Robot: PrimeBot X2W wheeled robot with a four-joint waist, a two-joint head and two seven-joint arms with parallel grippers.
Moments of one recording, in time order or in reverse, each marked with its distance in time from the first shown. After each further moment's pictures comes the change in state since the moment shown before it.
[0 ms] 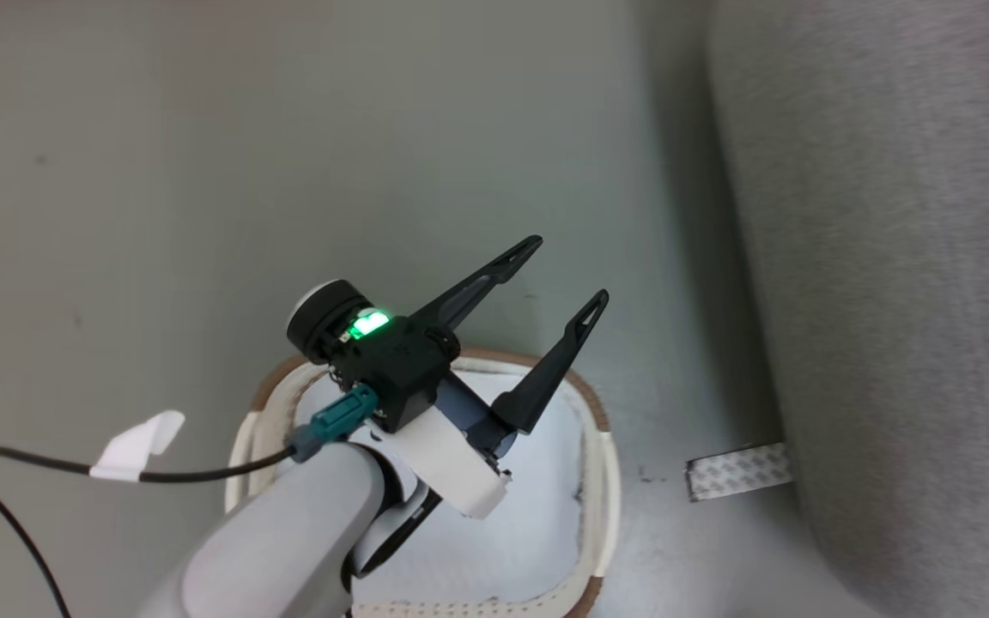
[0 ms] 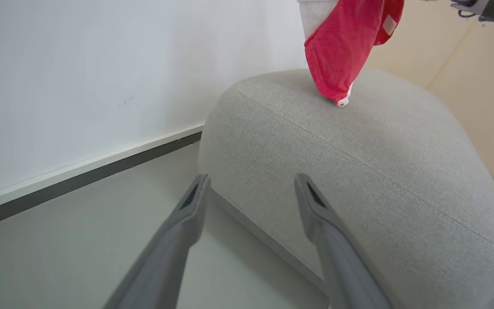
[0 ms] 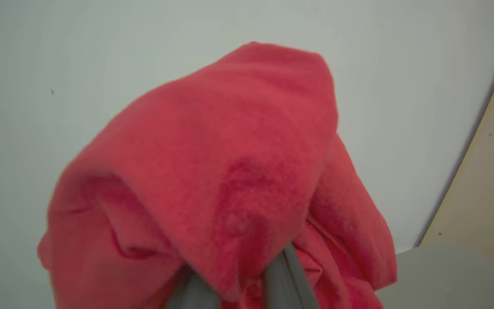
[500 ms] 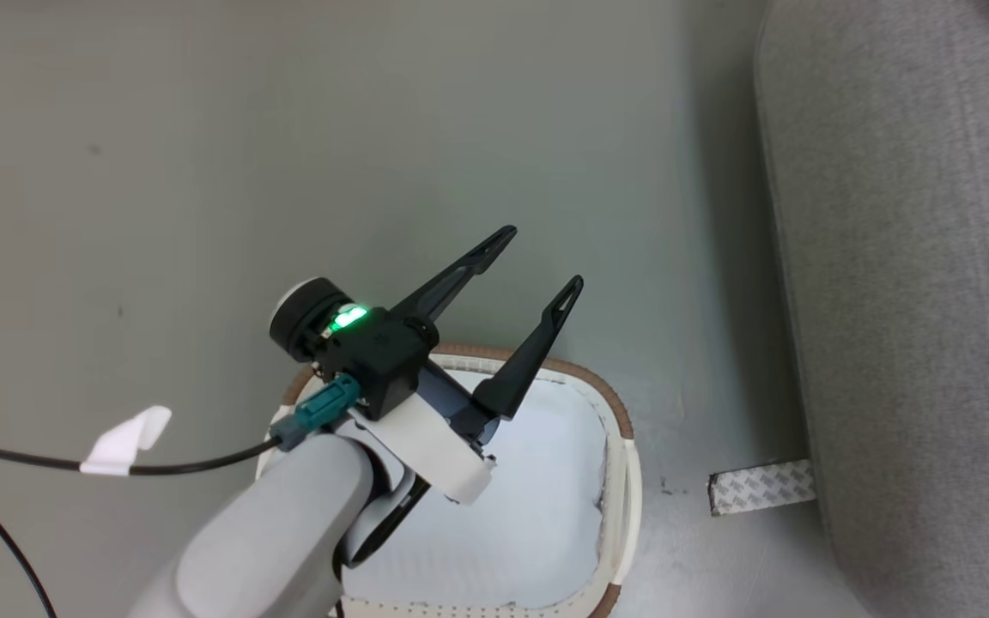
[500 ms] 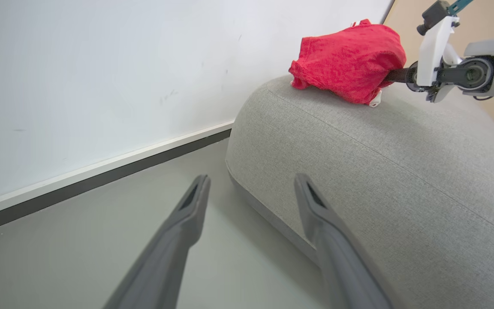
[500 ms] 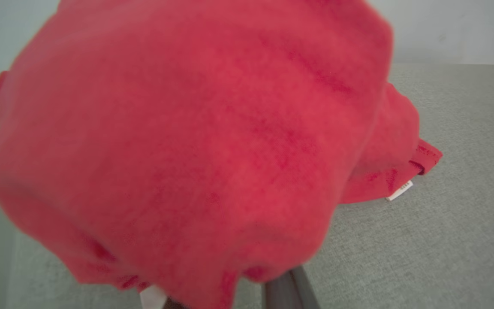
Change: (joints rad) left arm -0.008 -0.001 0.015 0.052 -0.007 0.009 -0.040; right arm 0.100 0.033 0.232 0.357 0.088 0.000 0.245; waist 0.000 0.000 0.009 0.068
